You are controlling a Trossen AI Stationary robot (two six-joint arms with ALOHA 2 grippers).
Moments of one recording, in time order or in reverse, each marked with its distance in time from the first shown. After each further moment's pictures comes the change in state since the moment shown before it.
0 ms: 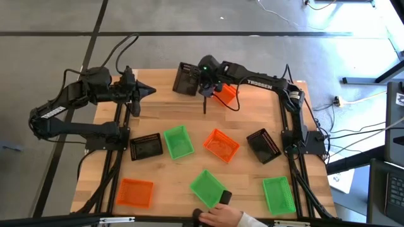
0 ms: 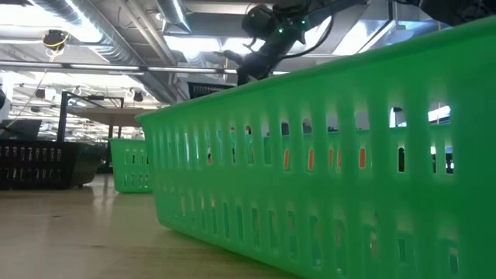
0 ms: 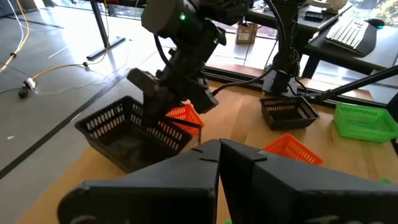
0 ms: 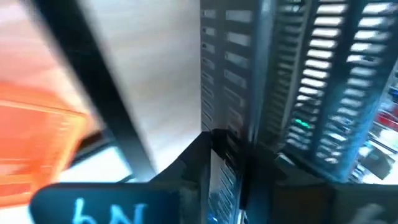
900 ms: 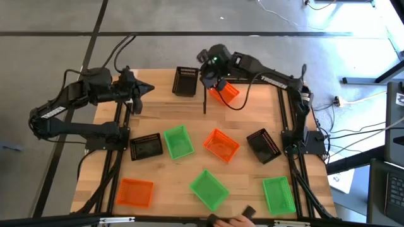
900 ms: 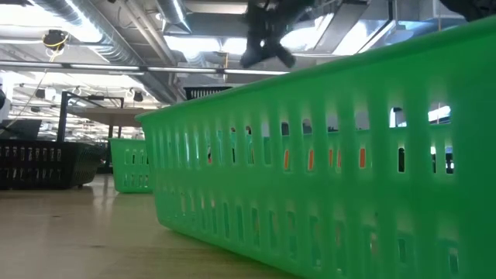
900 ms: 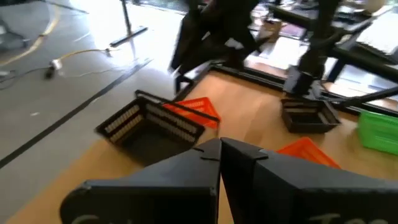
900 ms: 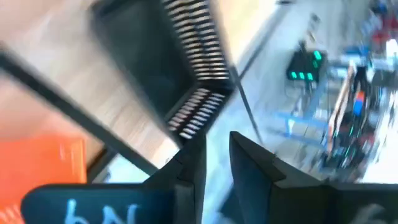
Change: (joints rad) left arm 0.001 0.000 0.000 -0.034 -0.115 -0.073; right arm 0.014 -0.119 0.134 -0.139 0.007 0.484
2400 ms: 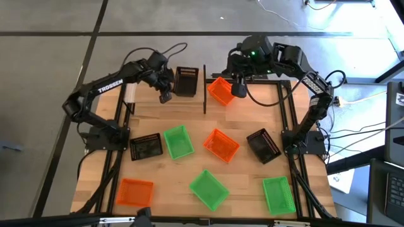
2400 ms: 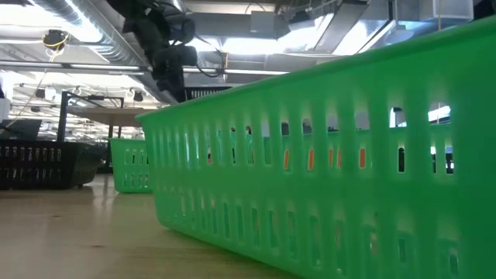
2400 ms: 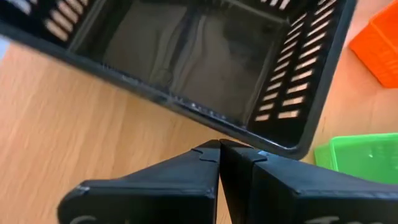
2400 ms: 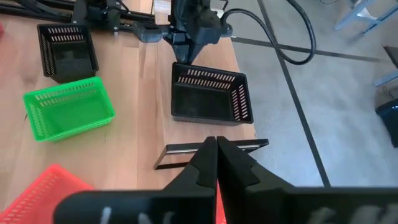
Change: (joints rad) left arm 0.440 0.642 0.000 -0.039 0.415 0.451; right arm 0.103 -0.183 0.318 -0.526 -0.046 1.013
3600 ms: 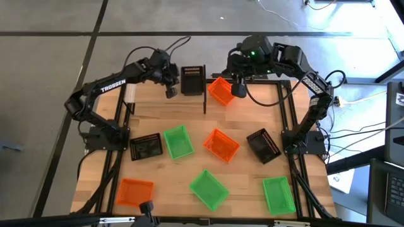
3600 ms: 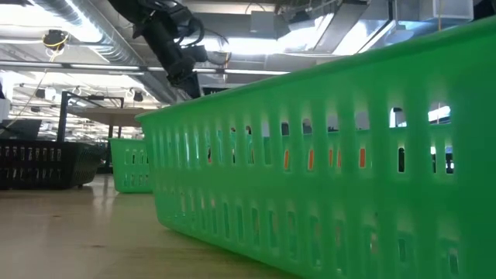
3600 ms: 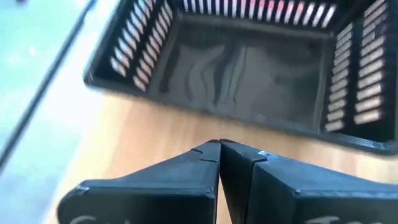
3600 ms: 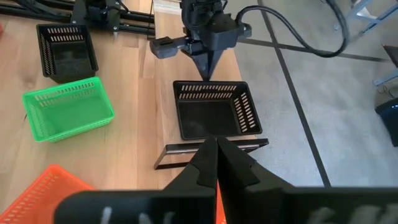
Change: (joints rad) left arm -0.020 0.026 0.000 0.192 -0.118 0.022; right arm 0.000 0.001 0.000 0.001 0.001 0.003
